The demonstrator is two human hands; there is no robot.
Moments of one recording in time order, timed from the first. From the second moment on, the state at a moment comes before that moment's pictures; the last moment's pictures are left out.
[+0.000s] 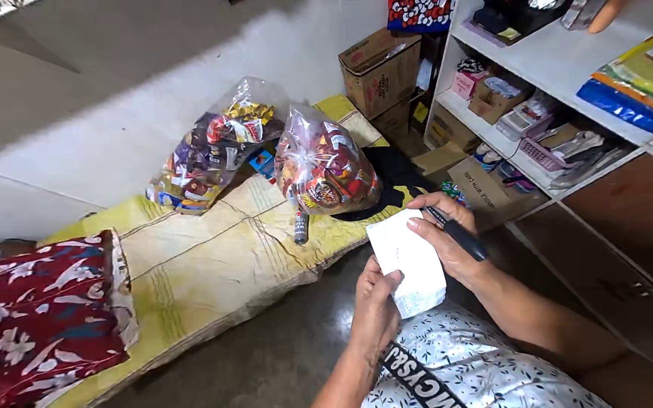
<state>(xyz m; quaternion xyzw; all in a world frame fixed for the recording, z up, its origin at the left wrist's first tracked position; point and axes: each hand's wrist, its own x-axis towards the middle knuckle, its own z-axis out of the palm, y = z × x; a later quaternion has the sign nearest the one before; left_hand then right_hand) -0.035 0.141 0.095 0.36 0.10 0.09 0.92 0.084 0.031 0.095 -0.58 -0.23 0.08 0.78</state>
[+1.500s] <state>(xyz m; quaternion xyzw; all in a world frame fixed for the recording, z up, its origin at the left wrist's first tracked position) -0.019 0.154 0.092 0.36 0.12 0.08 0.92 0.097 0.049 0.087 -0.59 -0.22 0.06 0.78</state>
